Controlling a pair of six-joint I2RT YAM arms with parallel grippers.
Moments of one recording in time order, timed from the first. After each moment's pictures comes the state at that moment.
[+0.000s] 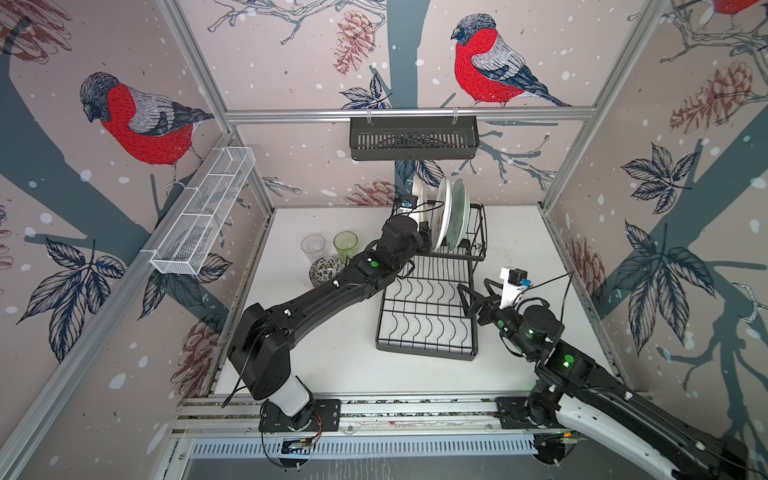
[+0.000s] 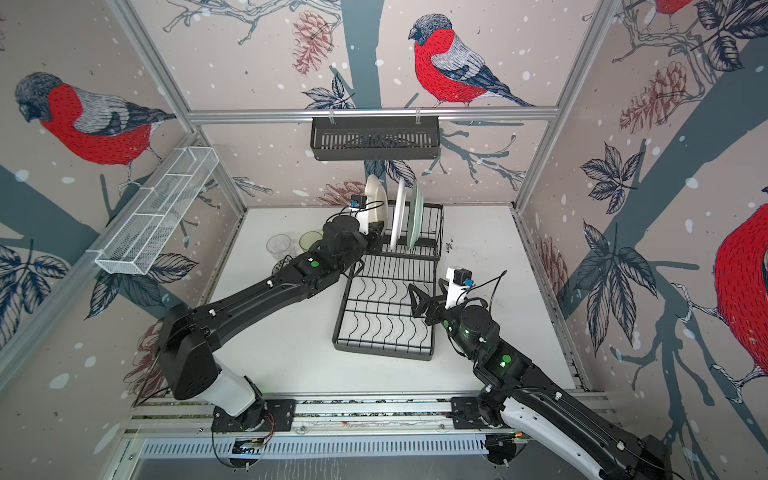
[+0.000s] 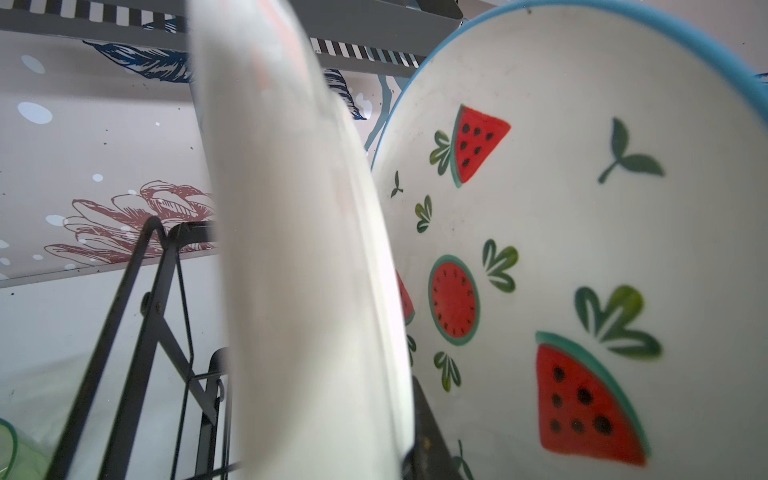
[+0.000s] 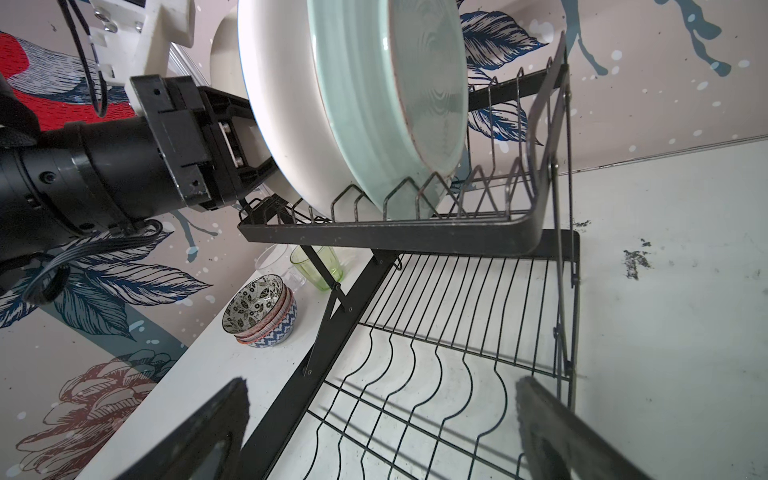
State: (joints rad) left arm -0.79 1.59 1.34 -0.01 -0.24 -0.30; right arm 0.79 0.57 0.40 0.06 0.24 0.46
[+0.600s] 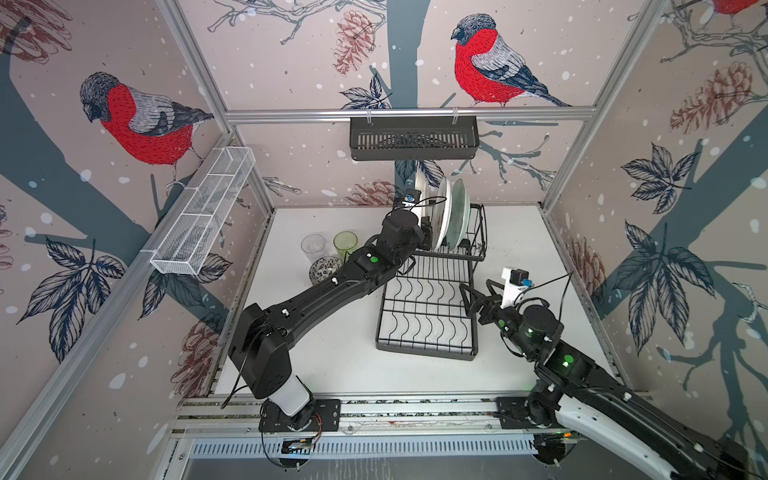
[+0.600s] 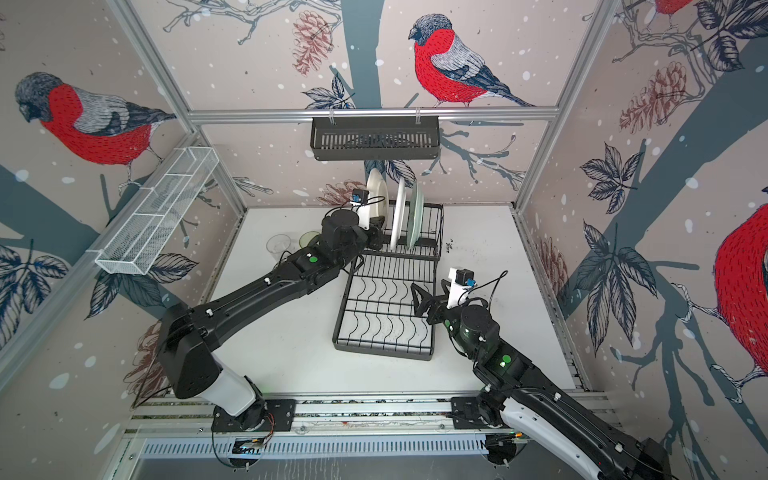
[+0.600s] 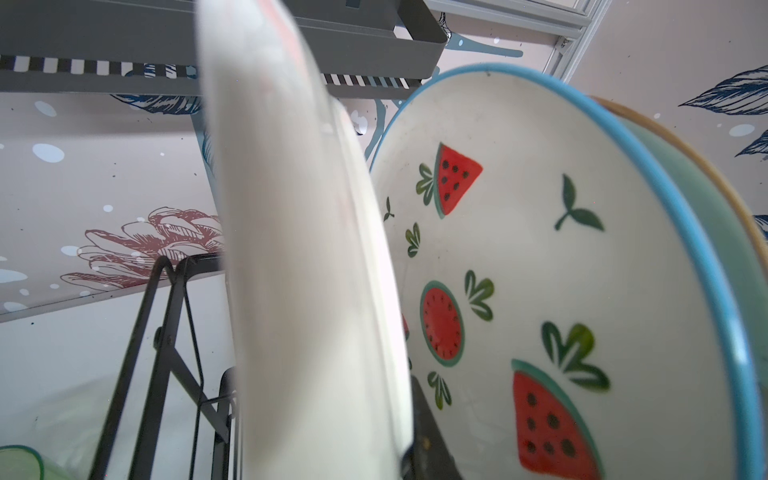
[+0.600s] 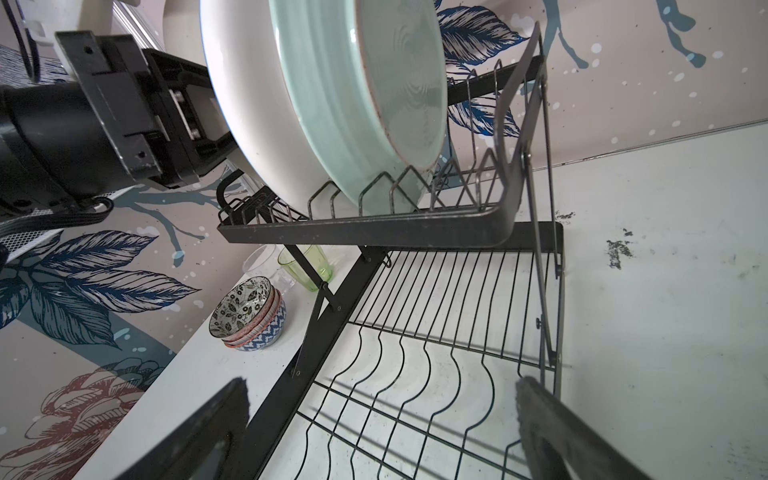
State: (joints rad) left arm -0.79 1.59 1.40 -0.05 -0.24 -0.24; right arm 0.76 0.57 0.39 0.06 0.24 0.47
